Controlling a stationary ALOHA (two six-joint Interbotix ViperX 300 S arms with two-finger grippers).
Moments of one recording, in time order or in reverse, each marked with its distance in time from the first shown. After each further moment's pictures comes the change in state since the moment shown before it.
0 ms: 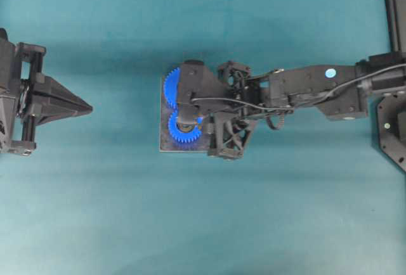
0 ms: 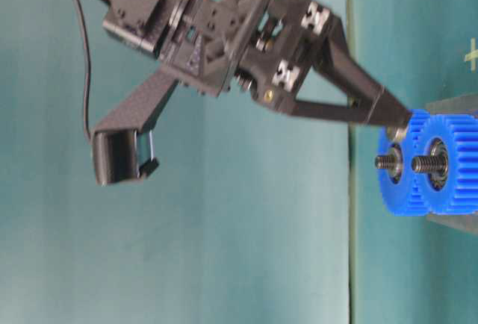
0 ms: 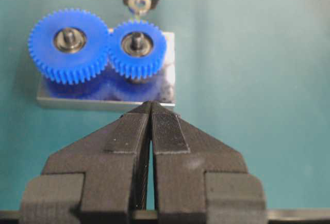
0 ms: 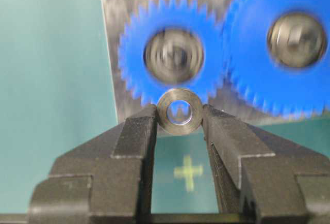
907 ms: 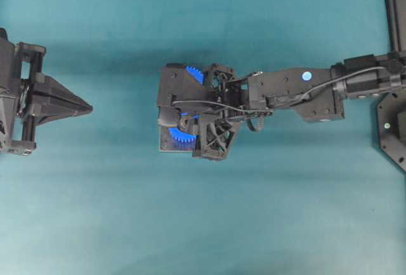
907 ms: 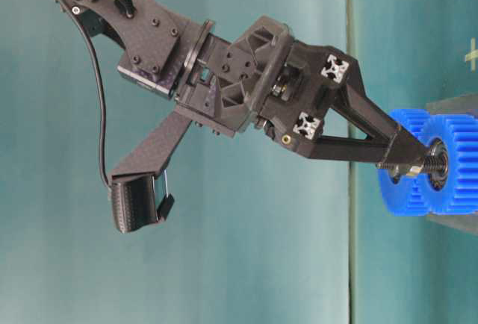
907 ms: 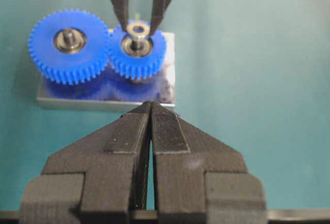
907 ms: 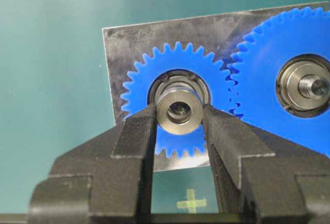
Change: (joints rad) left arm 0.000 0.002 0.000 0.000 0.000 0.000; right arm 0.002 0.084 -0.078 -0.003 0.028 -0.002
